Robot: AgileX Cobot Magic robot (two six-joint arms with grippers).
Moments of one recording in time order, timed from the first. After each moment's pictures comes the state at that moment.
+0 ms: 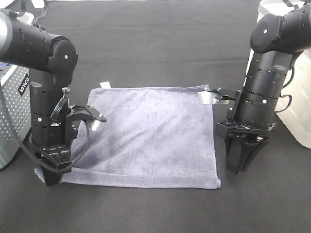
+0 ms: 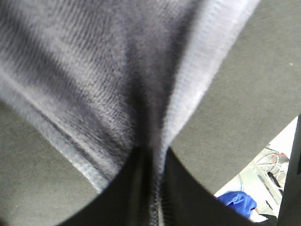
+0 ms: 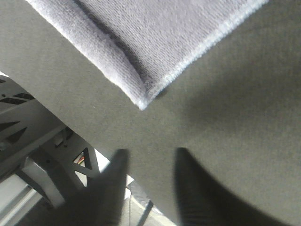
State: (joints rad) left arm -0.46 2.08 -1.27 -0.01 1.20 0.52; right arm 0.27 2.02 -1.22 0.29 1.21 -0.47
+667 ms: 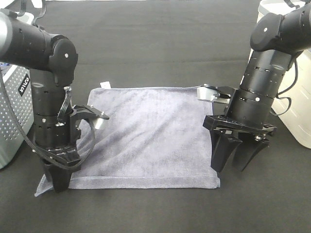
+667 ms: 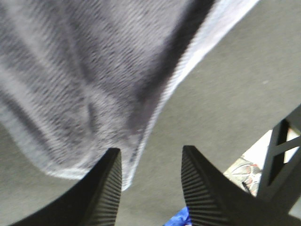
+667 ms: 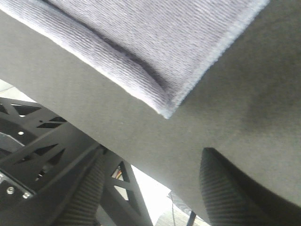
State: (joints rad) left arm -0.46 2.08 -1.27 -0.08 1.21 0.47; right arm 0.27 2.02 -1.22 0.37 1.21 -0.34
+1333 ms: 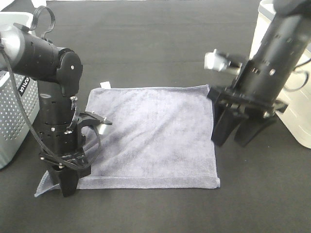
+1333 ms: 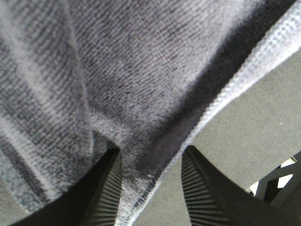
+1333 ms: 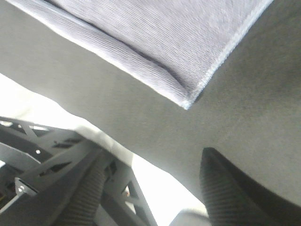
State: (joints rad) left arm -0.46 2.14 -1.26 -0.10 1.14 0.40; right arm 0.27 1.82 -1.22 0.38 1.21 -0.28
